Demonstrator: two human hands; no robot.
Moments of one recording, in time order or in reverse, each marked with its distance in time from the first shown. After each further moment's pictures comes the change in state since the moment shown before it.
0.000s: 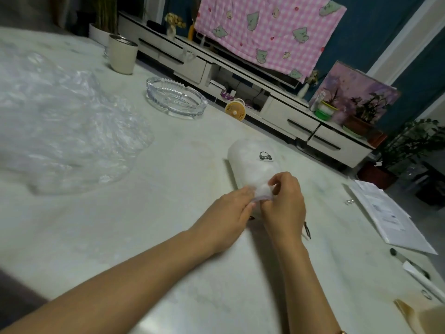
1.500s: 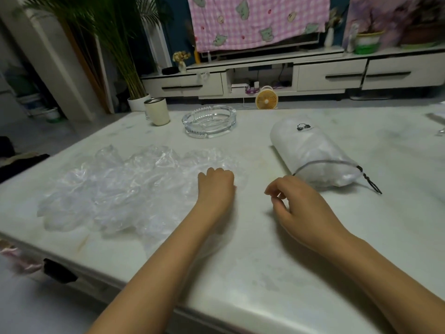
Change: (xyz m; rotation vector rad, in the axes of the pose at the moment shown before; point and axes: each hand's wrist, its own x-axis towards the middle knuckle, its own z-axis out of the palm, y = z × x) left_hand 0.004 -0.044 -0.120 1.044 -0.159 -0.336; right_hand -0.057 -0.070 0.012 0.290 -0.293 -0.300
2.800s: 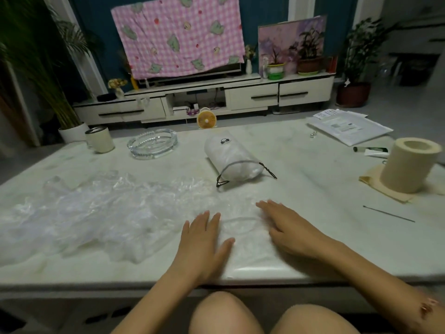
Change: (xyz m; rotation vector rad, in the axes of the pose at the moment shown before) left_hand -0.148 0.050 -0.007 -0.175 -0.164 0.341; right_hand -0.124 0.010 -0.080 -0.174 -0.284 0.274
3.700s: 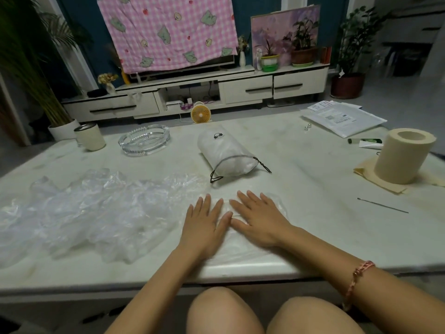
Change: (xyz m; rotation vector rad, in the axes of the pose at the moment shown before) left_hand 0.049 0.001 0.020 -0.070 -0.068 0.006; right_hand 0.039 -0.008 0.032 -0.183 -0.129 0.037
